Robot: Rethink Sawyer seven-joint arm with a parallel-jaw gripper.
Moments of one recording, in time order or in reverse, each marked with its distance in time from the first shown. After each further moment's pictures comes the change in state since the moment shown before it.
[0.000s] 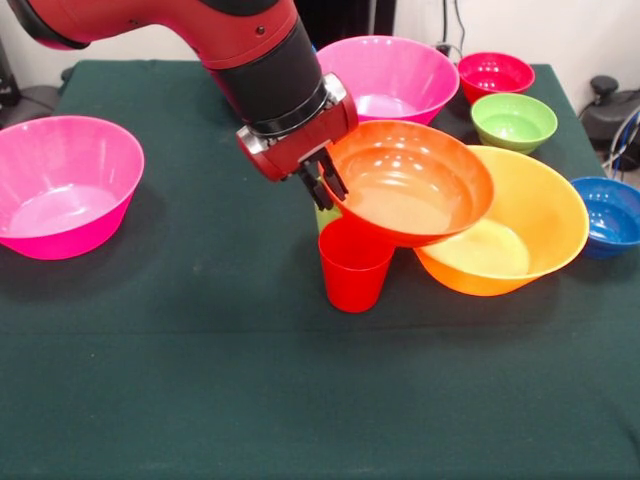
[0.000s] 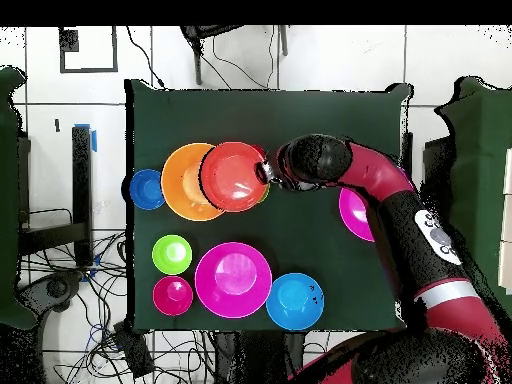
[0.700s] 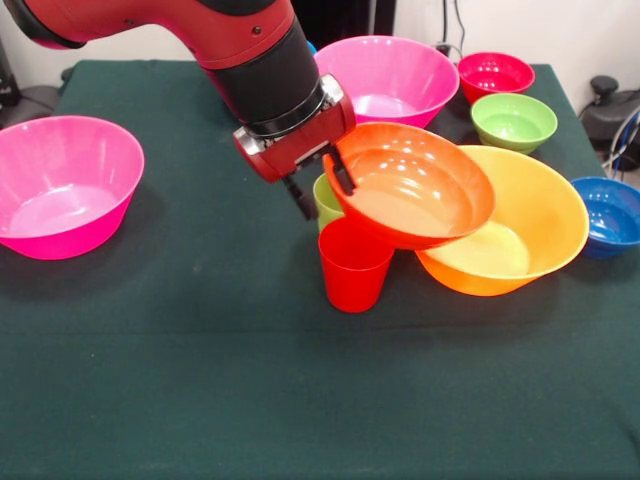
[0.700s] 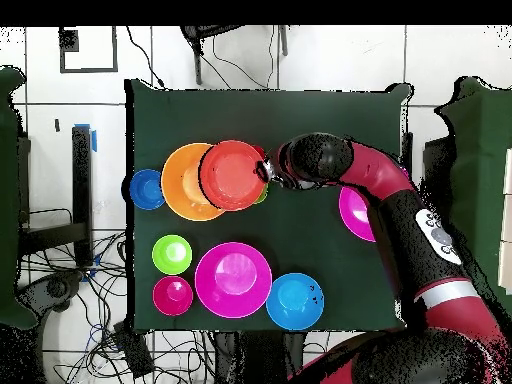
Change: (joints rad) arm 0.000 0.002 0.000 -0.005 0.000 0.000 0.000
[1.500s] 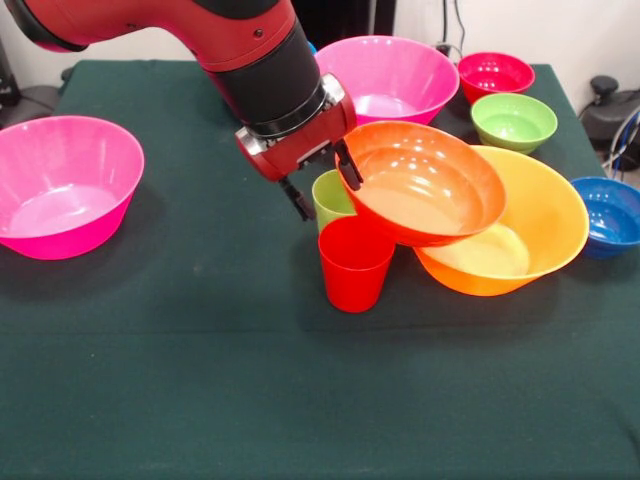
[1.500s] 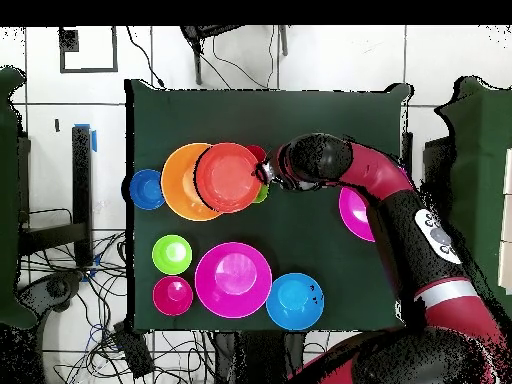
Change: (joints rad) arm 0.000 0.004 -0.001 0.000 0.000 0.018 0.000
